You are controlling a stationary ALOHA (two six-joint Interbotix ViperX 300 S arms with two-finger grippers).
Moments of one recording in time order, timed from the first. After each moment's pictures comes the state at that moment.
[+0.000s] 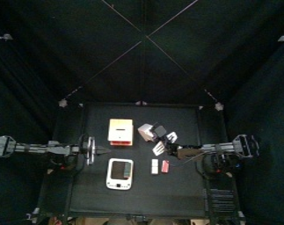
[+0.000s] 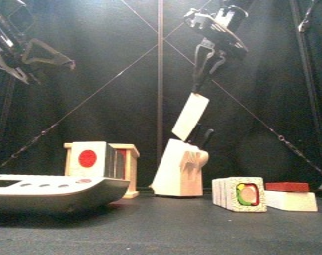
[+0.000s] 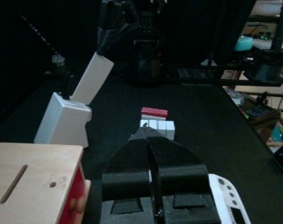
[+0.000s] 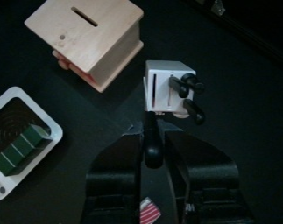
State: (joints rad) left arm 0.06 -0.90 1.29 -0.01 -0.35 0.00; right arm 0.06 -0.24 0.35 -0.71 1.00 1.18
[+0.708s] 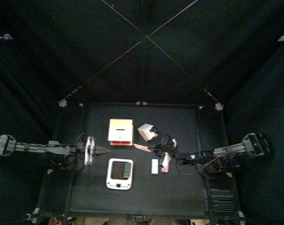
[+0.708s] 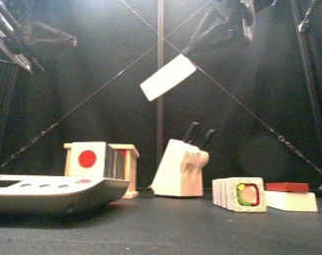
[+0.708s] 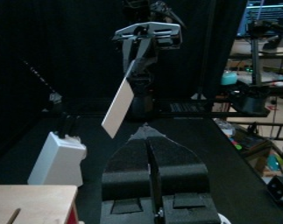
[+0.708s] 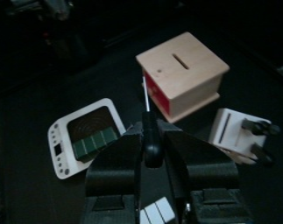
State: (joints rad) left arm 0.00 -0.89 1.28 0.01 -0.52 0.00; right arm 0.19 -0.42 0.61 -1.12 0.54 1.45
